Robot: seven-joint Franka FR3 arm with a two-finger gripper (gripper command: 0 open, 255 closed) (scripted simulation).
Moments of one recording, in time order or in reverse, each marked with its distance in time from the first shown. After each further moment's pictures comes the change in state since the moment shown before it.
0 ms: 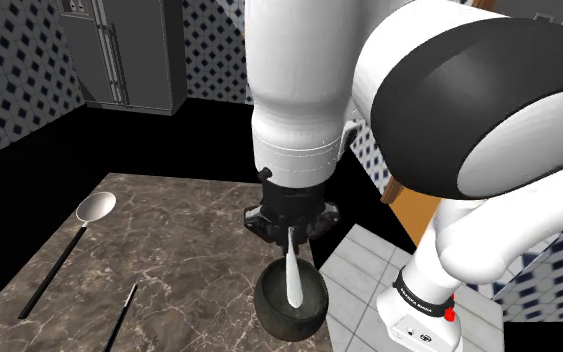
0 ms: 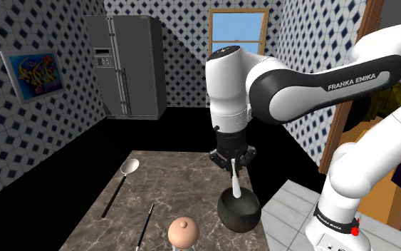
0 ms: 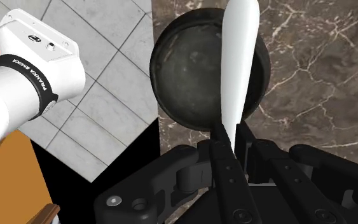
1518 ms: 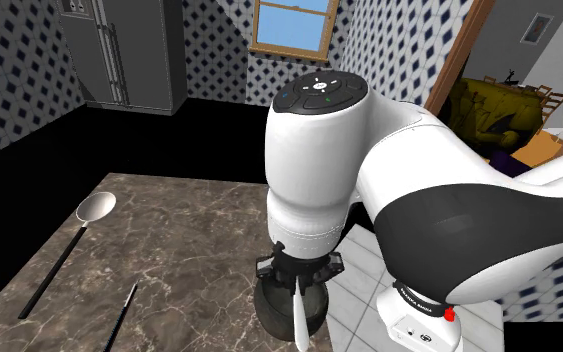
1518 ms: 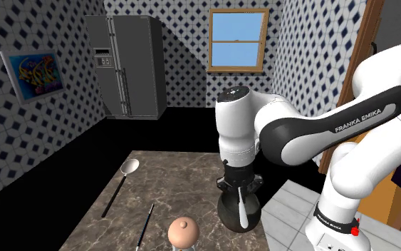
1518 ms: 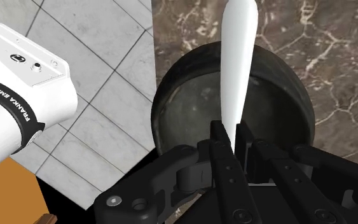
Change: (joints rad) arm 0.043 -0.035 0.063 -0.216 0.070 0.187 0.032
